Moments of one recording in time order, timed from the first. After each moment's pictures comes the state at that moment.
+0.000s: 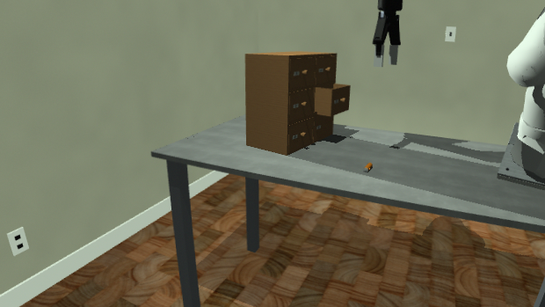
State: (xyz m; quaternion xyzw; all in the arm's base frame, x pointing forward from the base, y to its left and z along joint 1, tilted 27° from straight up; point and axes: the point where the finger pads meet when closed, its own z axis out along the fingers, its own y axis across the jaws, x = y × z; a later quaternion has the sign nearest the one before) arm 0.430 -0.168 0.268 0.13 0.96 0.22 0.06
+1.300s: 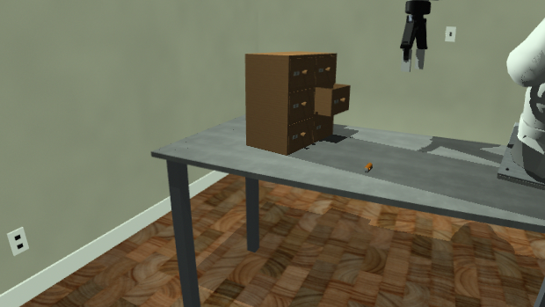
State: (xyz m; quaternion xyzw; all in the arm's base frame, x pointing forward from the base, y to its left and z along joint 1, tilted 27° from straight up) arm 0.348 -0.160 0.246 0.15 0.96 0.22 0.06
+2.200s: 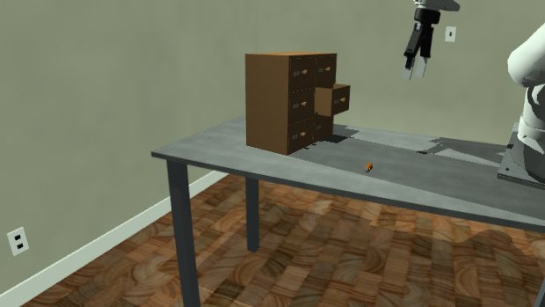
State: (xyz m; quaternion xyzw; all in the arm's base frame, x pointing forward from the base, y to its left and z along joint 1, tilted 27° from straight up) arm 0.348 -0.147 0.226 0.16 0.95 0.22 0.13
